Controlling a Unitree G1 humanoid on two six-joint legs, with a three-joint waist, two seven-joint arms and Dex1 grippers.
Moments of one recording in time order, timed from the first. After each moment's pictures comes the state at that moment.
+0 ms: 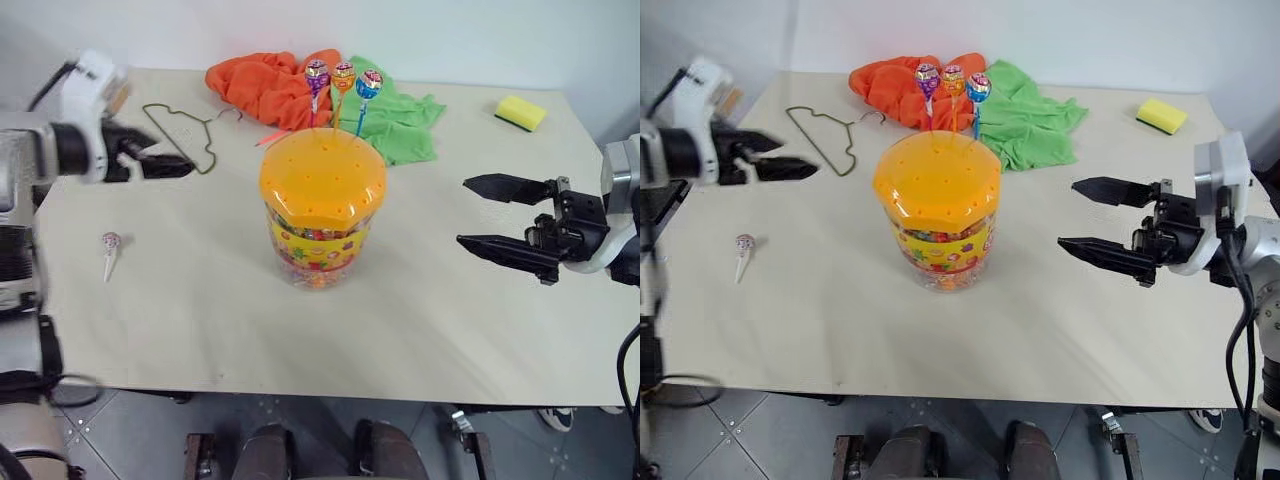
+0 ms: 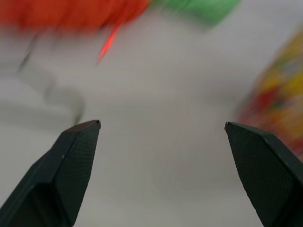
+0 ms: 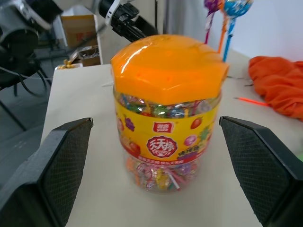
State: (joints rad) left arm -1.08 0.82 0.09 0.28 -0.29 0.79 -0.98; right arm -0.42 -0.90 -0.37 -0.24 0.93 0.59 1.14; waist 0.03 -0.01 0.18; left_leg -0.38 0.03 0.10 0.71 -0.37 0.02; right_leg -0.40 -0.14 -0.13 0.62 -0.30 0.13
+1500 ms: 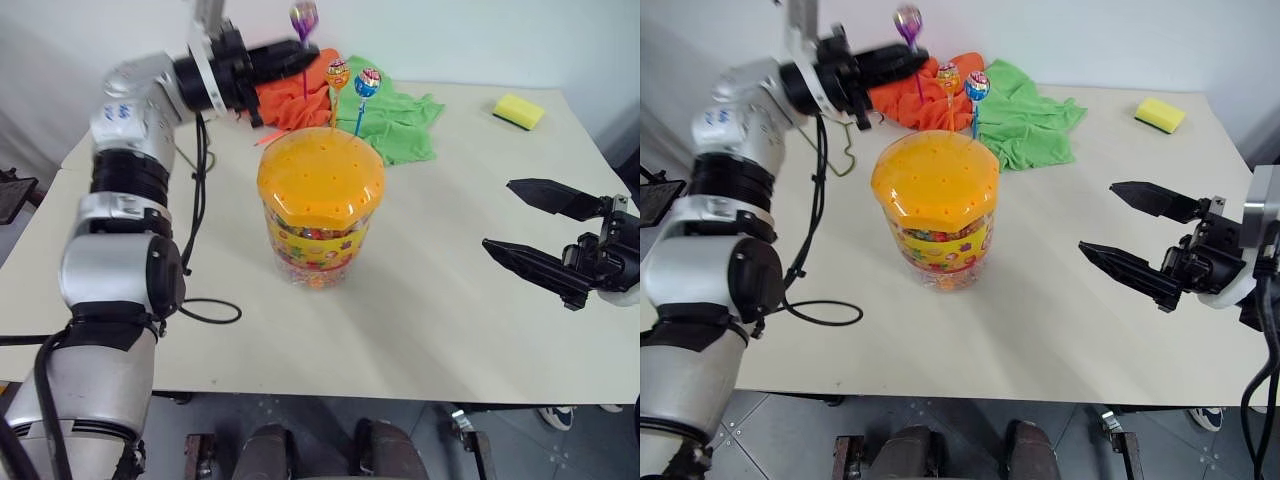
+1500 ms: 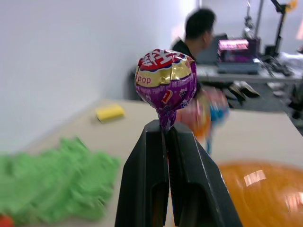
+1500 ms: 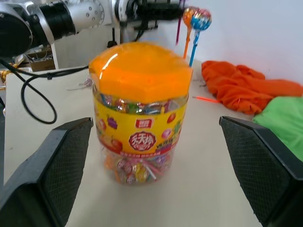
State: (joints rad) left arm -1.52 0.49 0.16 1.01 -0.29 0.15 -1.18; right arm -0.16 -0.89 -0.60 -0.48 1.02 0.59 0.94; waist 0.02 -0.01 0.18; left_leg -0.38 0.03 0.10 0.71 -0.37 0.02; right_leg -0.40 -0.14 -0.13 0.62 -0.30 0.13
